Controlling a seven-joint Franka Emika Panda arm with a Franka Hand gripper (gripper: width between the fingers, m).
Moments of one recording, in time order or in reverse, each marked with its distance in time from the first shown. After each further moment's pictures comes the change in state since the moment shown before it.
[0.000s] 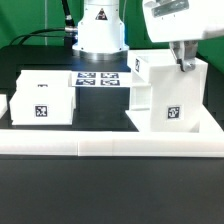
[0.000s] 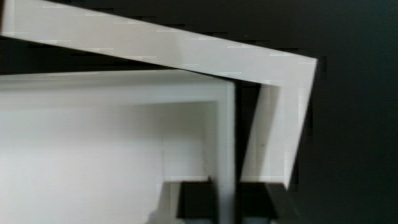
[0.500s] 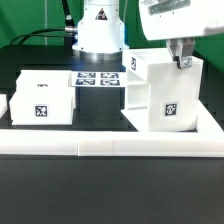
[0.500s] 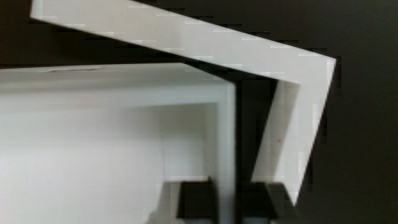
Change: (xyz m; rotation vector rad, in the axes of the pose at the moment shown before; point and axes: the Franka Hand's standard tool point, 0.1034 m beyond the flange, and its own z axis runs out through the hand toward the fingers) arm -0.002 0.020 -0.006 -0.014 0.021 -0.044
